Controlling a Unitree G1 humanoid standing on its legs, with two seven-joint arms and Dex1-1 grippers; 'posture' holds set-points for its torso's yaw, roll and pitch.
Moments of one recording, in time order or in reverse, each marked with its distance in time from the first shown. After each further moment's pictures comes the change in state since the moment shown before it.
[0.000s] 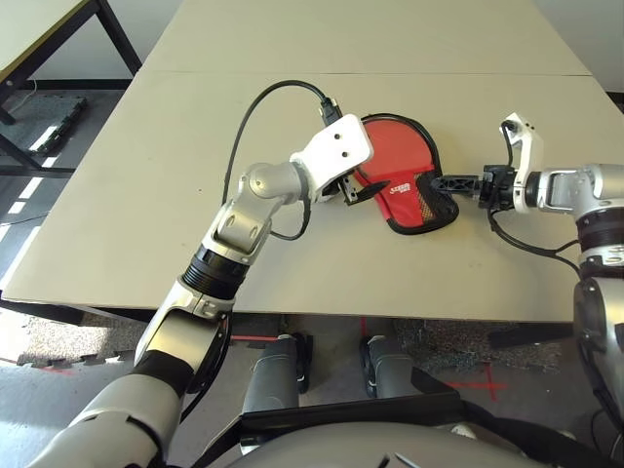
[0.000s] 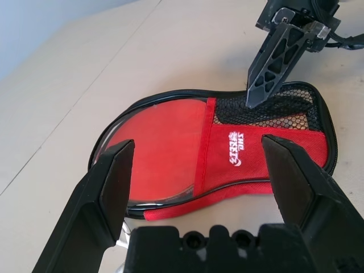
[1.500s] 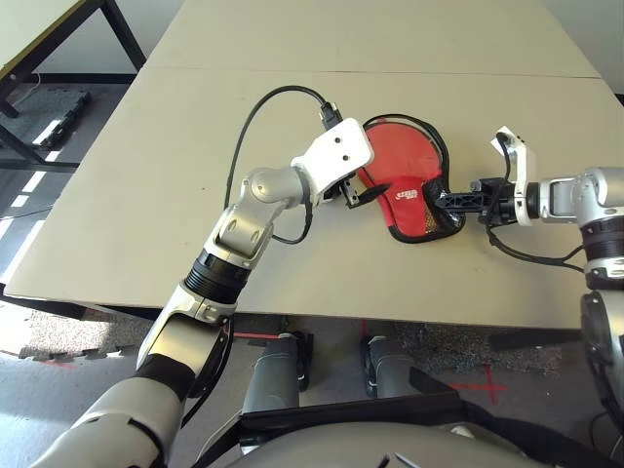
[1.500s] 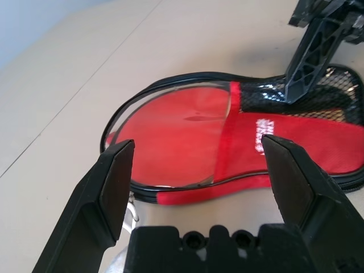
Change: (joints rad) left arm 0.016 -0.015 0.000 0.009 0.000 0.002 0.020; right arm 0.088 -0.125 0.056 -0.176 0.093 0.234 0.086
